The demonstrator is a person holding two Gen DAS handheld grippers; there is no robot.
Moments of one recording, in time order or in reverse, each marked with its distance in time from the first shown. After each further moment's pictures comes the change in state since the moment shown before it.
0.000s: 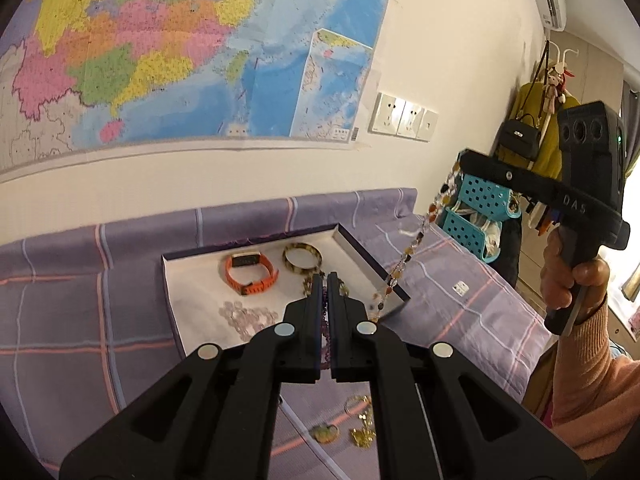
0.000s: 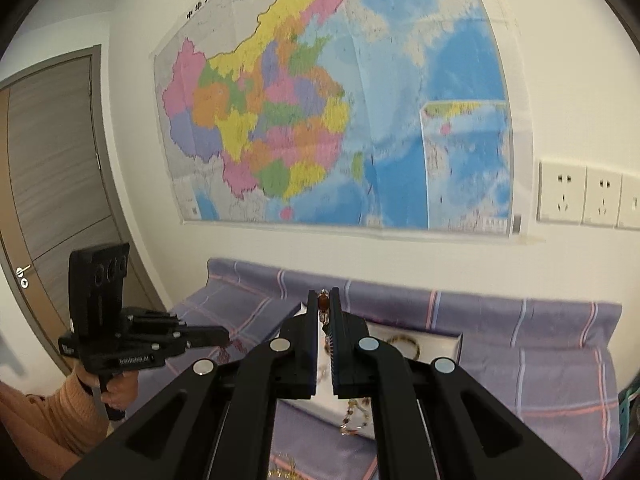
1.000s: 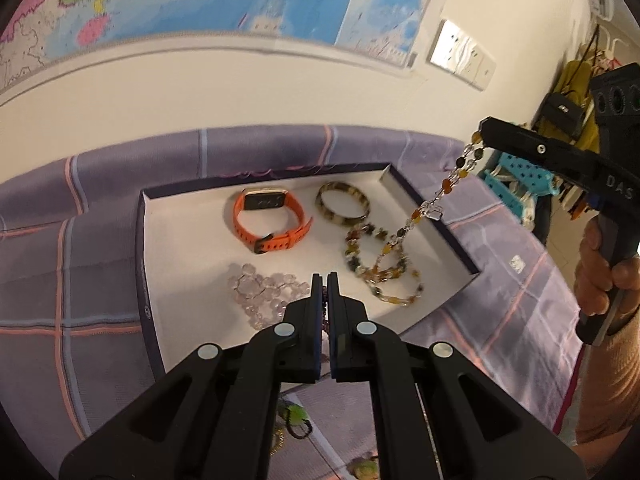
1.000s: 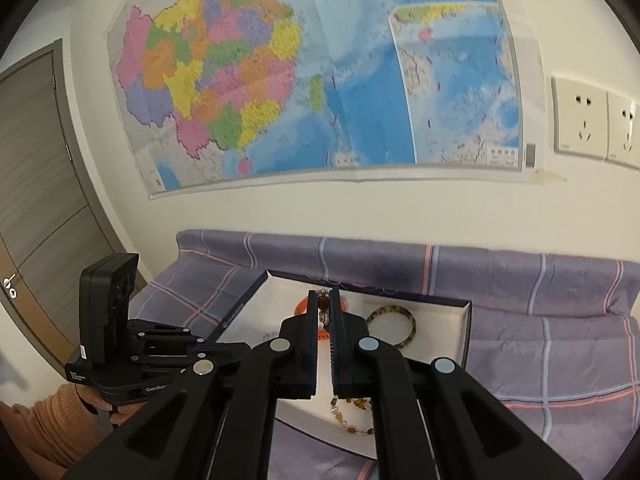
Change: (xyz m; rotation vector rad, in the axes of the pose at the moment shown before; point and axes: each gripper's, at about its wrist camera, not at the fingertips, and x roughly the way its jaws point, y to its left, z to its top) left arm 0.110 0.039 -0.032 -0.079 0.206 0.073; right arm 0.087 -0.043 -0.038 0.091 0.170 -0.033
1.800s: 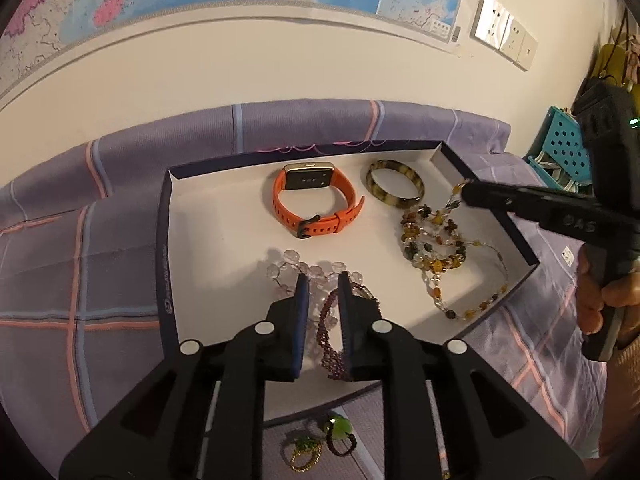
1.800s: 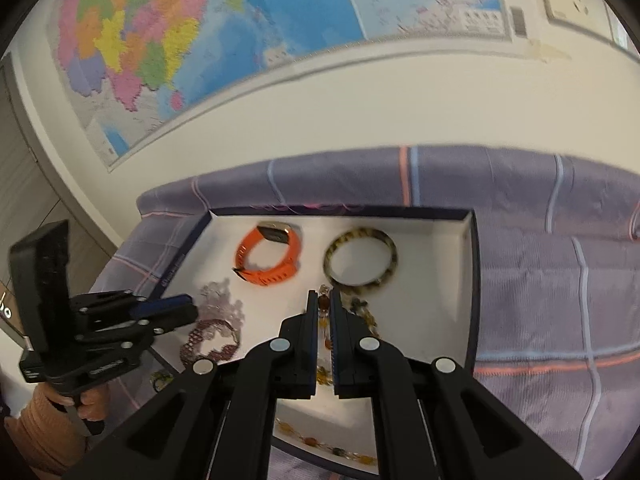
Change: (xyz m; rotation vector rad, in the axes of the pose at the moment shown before) left arm 0.020 0.007 -0.005 0.003 0.038 0.145; right arm 0.076 -0.045 -0.047 0.134 0.210 -0.044
